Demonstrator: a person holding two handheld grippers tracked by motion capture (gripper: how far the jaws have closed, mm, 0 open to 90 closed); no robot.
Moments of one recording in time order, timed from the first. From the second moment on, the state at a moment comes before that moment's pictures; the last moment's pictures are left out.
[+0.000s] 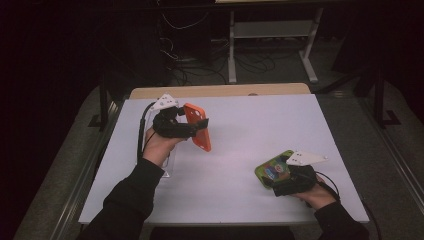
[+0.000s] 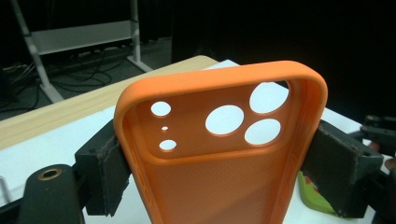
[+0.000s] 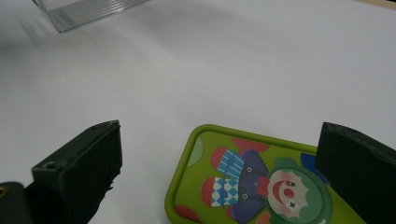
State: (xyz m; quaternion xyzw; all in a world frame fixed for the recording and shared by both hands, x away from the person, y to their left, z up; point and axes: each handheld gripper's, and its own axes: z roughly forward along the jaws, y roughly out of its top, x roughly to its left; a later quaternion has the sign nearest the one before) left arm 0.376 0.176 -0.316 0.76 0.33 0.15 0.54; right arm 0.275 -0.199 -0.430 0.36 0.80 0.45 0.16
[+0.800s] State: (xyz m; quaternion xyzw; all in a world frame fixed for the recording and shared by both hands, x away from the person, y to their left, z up) left arm 0.433 0.212 -0.290 0.73 0.41 0.27 0.49; right arm 0.274 -0.199 -0.430 0.36 0.80 0.45 0.15
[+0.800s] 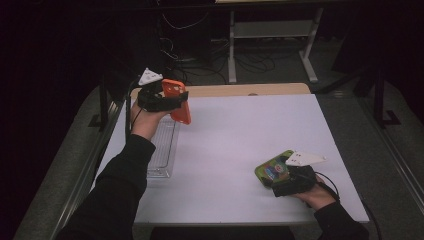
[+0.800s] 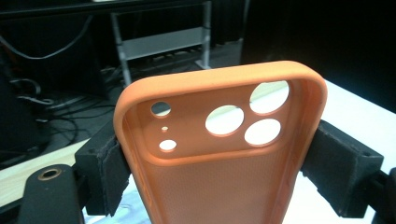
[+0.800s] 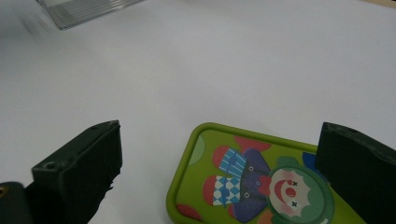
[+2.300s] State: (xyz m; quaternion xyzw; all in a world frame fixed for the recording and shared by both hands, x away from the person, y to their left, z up) left arm 0.507 0.237 -0.366 0.66 0.54 0.35 0.39; right arm 0.271 -0.205 -0.427 0.36 0.79 0.47 0.15
